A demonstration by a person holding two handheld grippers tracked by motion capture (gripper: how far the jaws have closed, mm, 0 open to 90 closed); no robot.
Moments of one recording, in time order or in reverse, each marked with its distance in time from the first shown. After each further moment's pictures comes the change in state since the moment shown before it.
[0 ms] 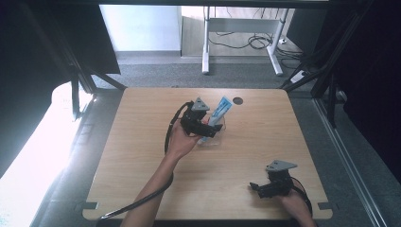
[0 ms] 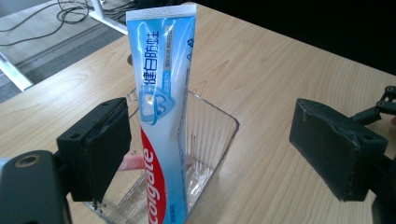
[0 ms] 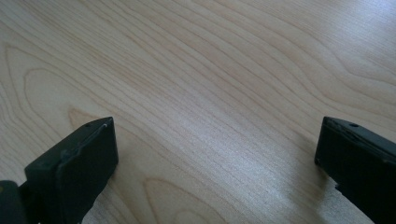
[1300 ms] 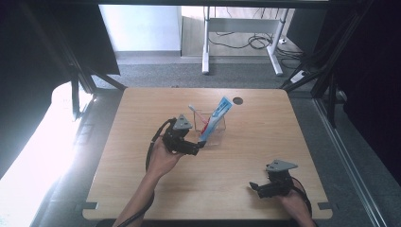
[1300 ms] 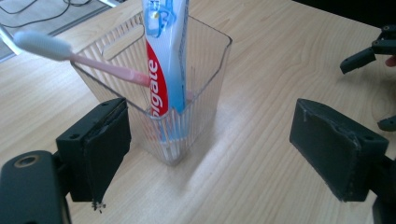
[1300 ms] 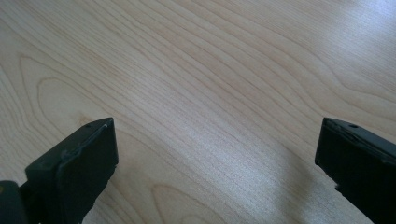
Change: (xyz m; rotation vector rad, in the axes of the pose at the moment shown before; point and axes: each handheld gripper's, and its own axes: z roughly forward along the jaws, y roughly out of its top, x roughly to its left) left arm -0.009 -0.056 -0.046 0.045 0.018 -0.010; right arm 0.003 0.004 -0.005 -0.023 -0.006 -0.017
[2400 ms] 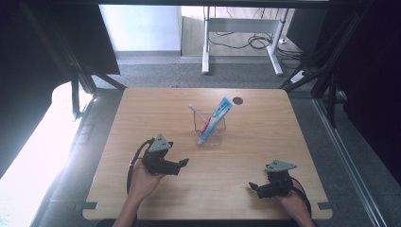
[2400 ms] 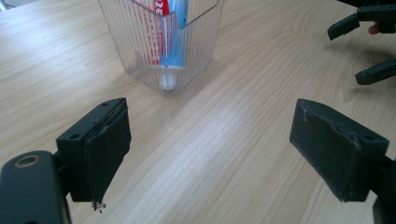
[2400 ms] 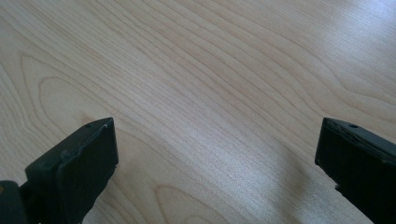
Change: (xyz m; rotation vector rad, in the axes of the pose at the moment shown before) left arm -0.009 -0.070 -0.045 -0.017 0.011 -0.072; right arm 0.003 0.001 0.000 -0.001 -0.008 -0.011
